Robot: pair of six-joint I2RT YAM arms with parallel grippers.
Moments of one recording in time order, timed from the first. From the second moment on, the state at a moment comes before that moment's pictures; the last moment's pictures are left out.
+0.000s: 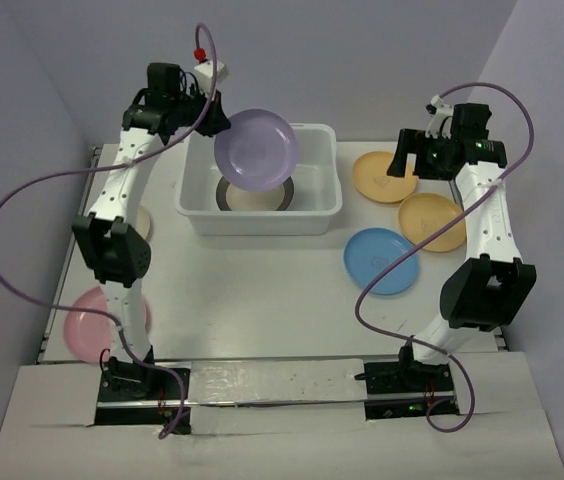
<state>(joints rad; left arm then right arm) -0.23 2.06 2.27 -0.68 0.56 0.22 -0.16 1.62 1.71 -0.88 -0.37 -0.02</state>
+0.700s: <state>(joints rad) -0.26 2.36 2.22 -0.62 0.29 0.13 -0.35 1.37 1.13 -1.03 -0.31 -0.24</state>
